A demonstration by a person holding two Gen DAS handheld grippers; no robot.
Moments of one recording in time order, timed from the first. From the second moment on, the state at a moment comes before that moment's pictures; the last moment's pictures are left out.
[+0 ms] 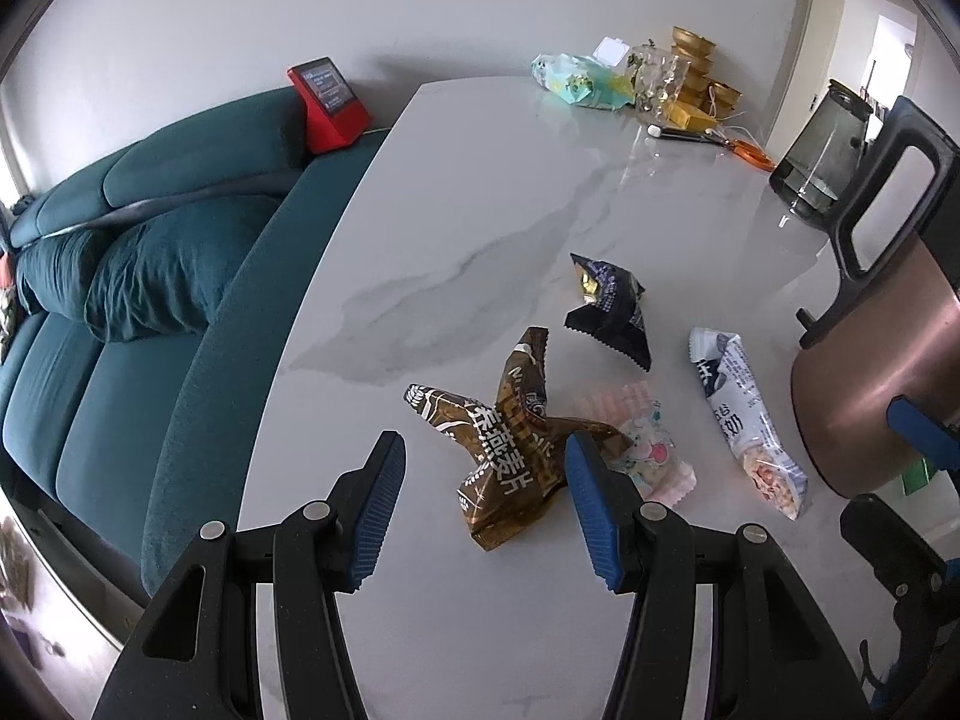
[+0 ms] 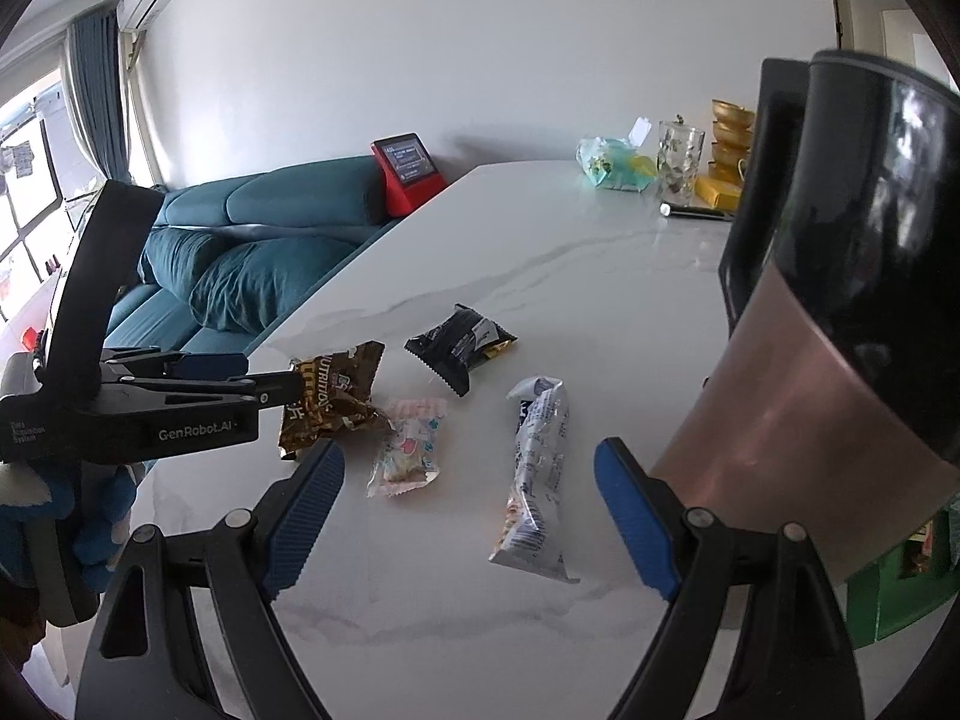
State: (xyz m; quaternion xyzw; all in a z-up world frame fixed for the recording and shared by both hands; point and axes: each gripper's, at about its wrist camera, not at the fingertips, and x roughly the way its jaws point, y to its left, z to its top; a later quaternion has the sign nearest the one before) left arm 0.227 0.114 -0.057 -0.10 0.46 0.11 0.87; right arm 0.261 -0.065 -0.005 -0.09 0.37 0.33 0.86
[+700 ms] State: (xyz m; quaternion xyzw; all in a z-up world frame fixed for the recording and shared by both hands) left arm 0.247 0.121 -0.072 -0.13 0.47 0.12 0.86; right arm 0.281 -0.056 -0.032 -0.09 0.40 0.32 0.86
